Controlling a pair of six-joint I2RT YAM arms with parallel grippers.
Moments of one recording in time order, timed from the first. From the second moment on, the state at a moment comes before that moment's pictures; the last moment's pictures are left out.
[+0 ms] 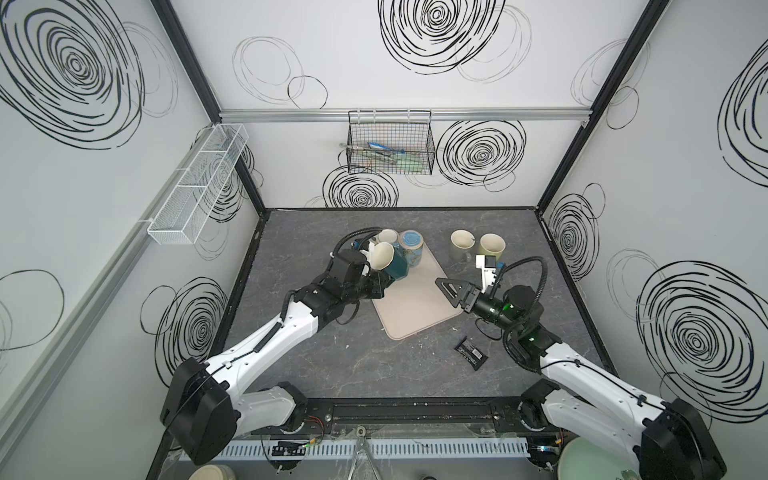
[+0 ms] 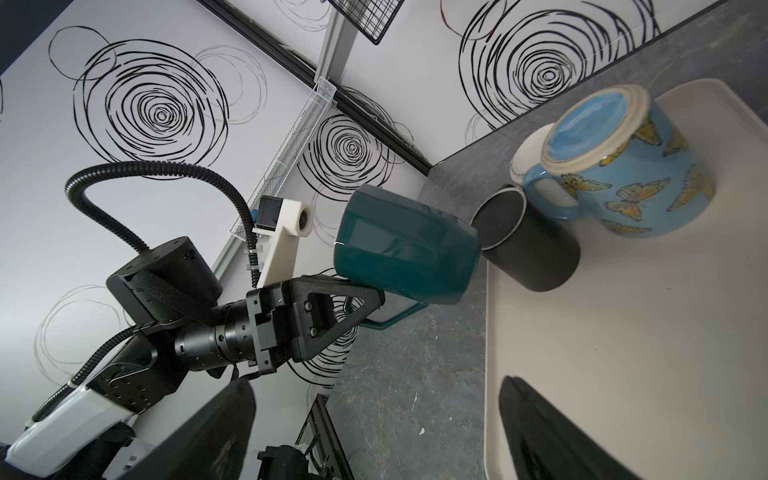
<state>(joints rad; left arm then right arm) -0.55 1.22 0.92 -0.32 0.10 -0.56 0.51 0.90 0.39 0.49 -0.41 0.94</state>
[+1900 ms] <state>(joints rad) 0.14 1.66 1.14 -0.43 -0.13 -0.37 0.40 0.58 0.20 0.15 -0.34 0.76</state>
